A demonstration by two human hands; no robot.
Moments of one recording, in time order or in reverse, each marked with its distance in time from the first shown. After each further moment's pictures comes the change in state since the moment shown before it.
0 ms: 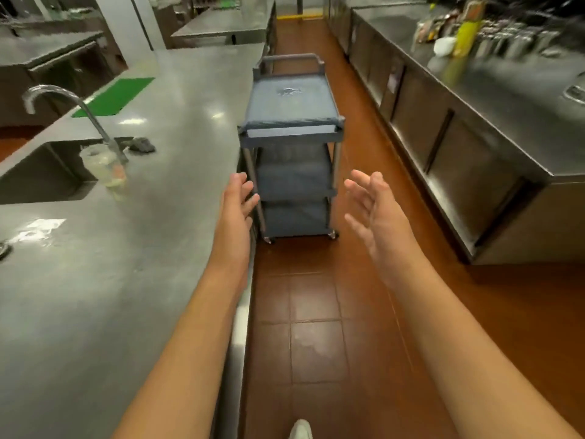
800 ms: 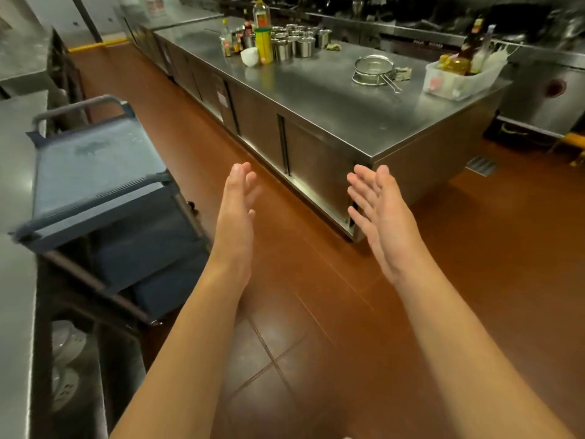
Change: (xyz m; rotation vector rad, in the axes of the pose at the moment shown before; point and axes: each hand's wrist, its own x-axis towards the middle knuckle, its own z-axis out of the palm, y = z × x) left_hand 0.091 -0.031 0.343 0.088 -0.621 0.035; right_hand 0.086 -0.063 -0.268 -0.039 0.593 -0.125
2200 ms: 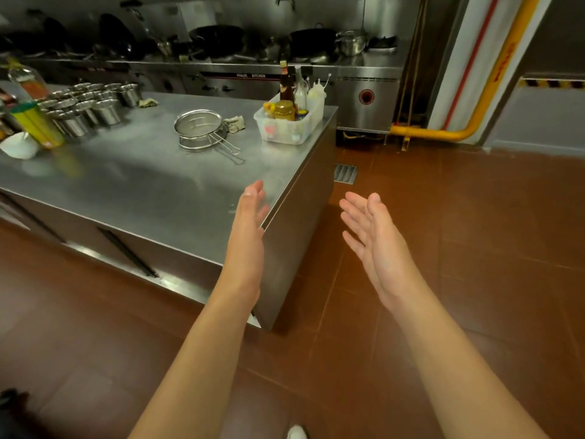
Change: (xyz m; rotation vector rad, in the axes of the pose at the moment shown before) left_hand 0.340 -0.031 0.452 -0.026 -0.617 -0.054; right_hand 0.353 -0.040 -0.305 0.021 0.511 -0.032
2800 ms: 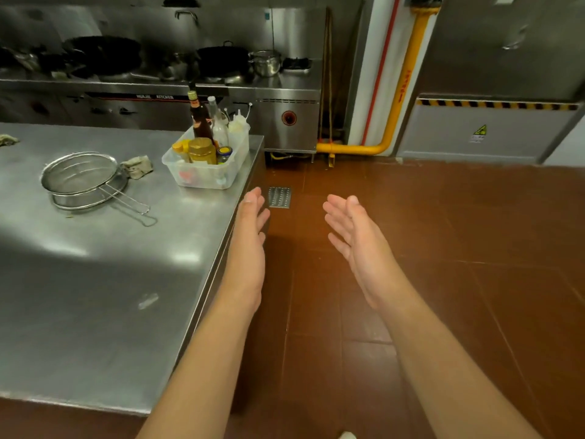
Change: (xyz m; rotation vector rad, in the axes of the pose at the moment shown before) left_hand 0.248 -0.020 0.119 -0.060 -0.252 -0.006; right_hand 0.219 -0.039 -0.044 -0.146 0.246 -0.002
